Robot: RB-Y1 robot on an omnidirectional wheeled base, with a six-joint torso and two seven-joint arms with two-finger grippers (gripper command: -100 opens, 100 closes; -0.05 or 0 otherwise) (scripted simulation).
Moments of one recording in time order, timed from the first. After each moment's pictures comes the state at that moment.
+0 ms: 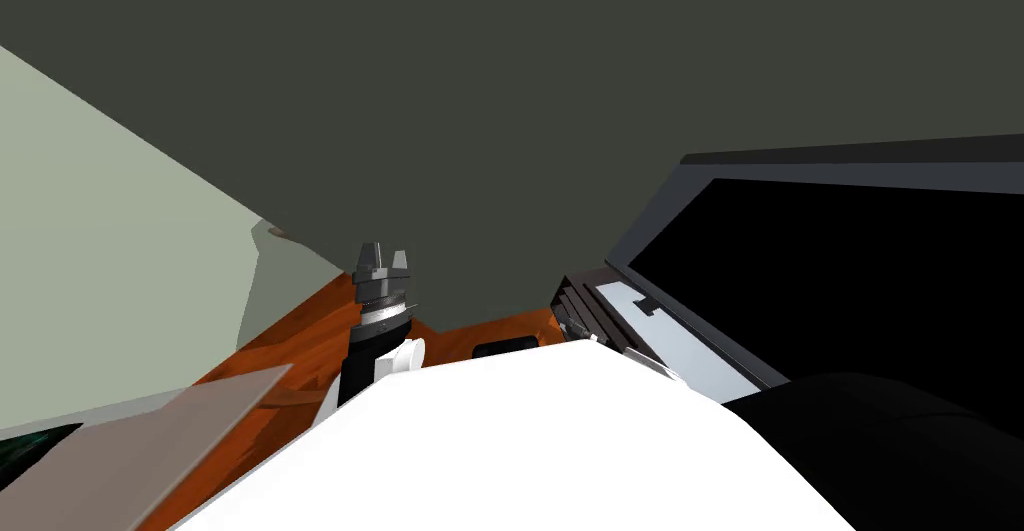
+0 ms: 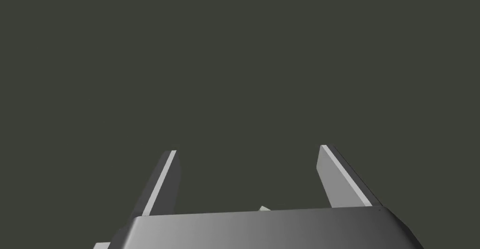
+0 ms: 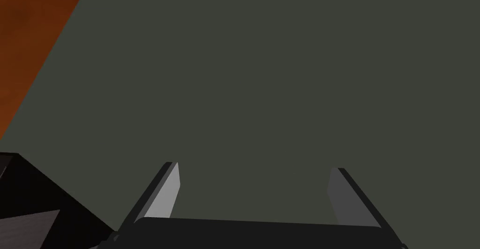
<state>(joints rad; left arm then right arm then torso) 0.53 -0.04 0.03 -2.29 -0.06 -0.49 -0.02 0.40 -0.85 0.55 -1.34 0.05 -0.61 -0.28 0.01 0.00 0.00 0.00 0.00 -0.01</state>
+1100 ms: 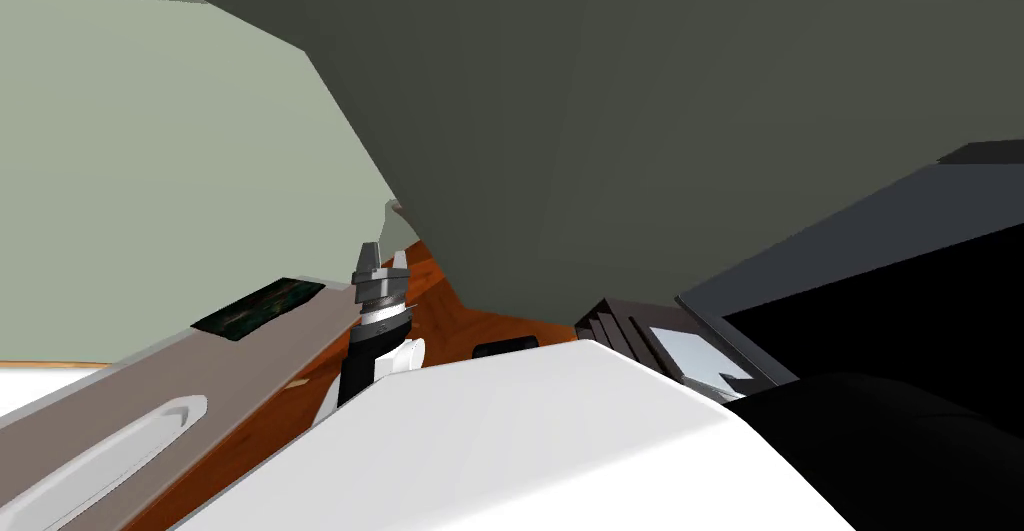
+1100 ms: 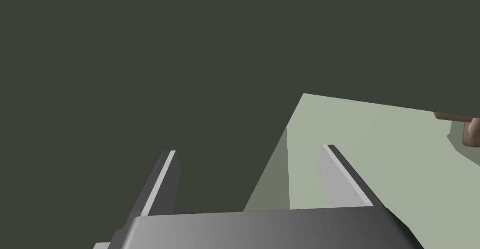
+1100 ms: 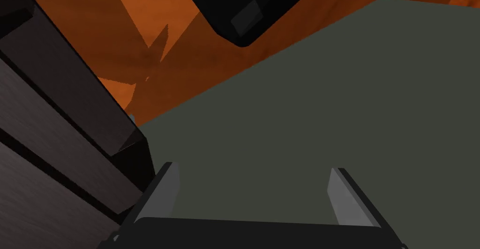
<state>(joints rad) 0.53 -0.04 0.03 -2.29 -0.06 -0.49 -0.02 0.40 -1.06 0.78 -0.99 0.17 -0.57 -0.38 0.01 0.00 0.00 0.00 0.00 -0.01</state>
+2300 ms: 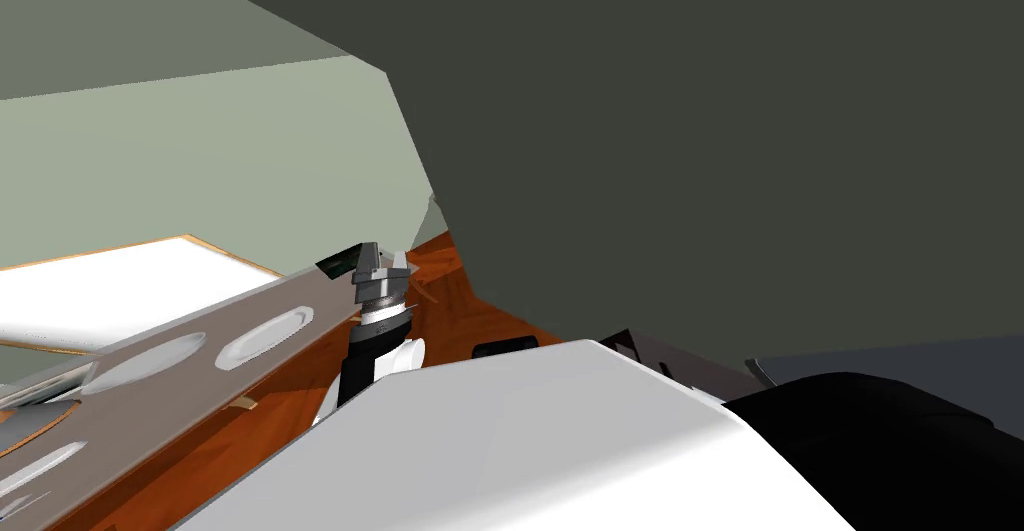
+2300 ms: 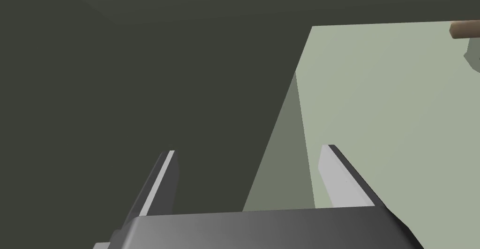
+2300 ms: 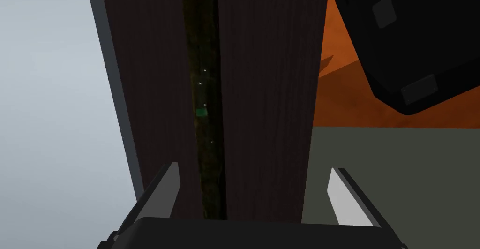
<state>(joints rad) 0.54 -0.04 0.03 -2.29 -0.06 -0.49 -0.02 0.40 -1.19 1.03 -0.74 0.32 -0.51 -0.50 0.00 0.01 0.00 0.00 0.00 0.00</state>
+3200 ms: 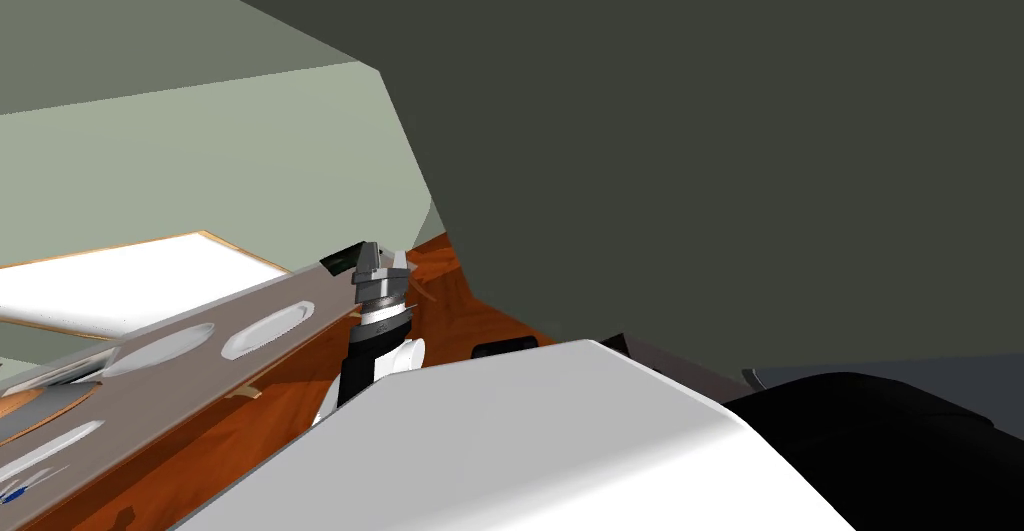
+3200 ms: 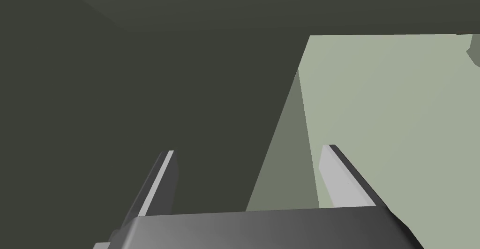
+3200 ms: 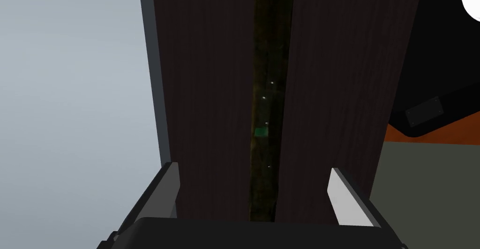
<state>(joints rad) 0.54 -0.04 0.03 -2.29 -0.06 -0.49 -0.02 0.40 -1.08 1.05 -0.66 0.34 -0.48 -0.49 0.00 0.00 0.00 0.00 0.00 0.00</state>
